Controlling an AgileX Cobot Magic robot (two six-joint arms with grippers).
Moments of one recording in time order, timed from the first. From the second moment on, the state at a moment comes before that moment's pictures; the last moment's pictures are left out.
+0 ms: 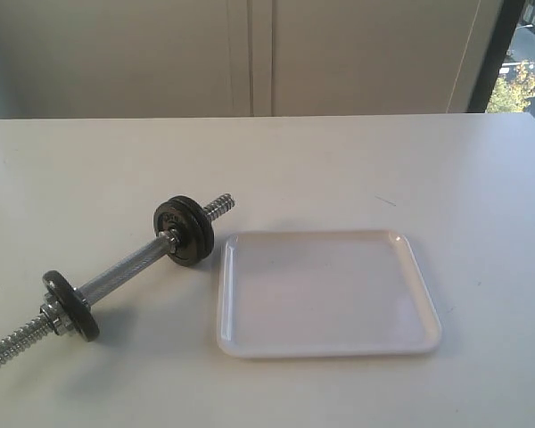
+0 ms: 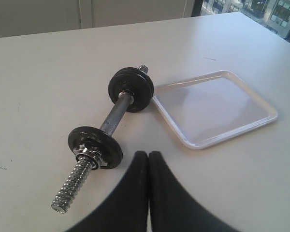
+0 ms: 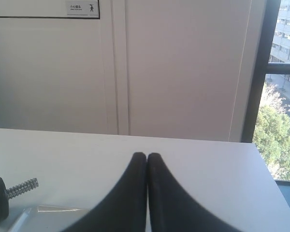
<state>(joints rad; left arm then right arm) -0.30 0.04 -0.52 -0.29 0.92 0.12 0.11 0.18 -0.64 0.07 0.59 -0.05</state>
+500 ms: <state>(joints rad) -0.28 0.01 -0.42 -0.29 0.78 0.26 0.11 0.18 -0.64 0.07 0.59 -0.05</state>
